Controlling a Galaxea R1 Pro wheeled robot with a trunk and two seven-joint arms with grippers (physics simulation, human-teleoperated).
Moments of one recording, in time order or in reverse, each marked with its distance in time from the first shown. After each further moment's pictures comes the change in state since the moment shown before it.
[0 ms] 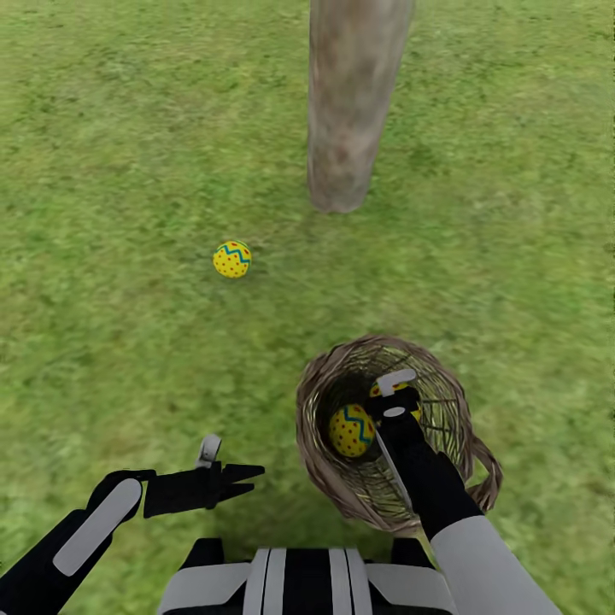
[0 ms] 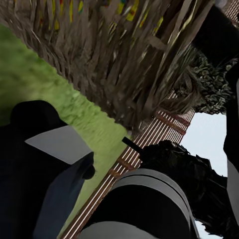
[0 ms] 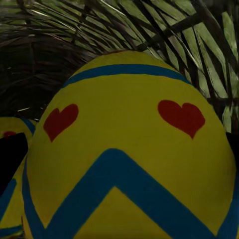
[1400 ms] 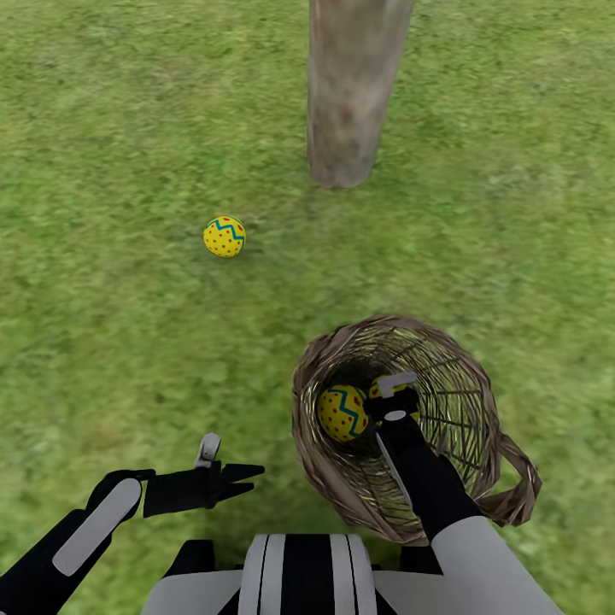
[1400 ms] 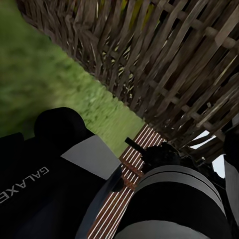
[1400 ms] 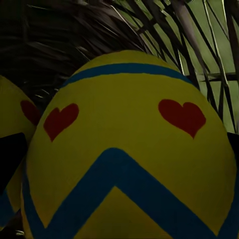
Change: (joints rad) left arm 0.000 0.002 0.000 -0.002 -0.001 -0.001 -0.004; right arm 0.000 -0.004 -0.003 0.036 -0.009 -0.065 0.000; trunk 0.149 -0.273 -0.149
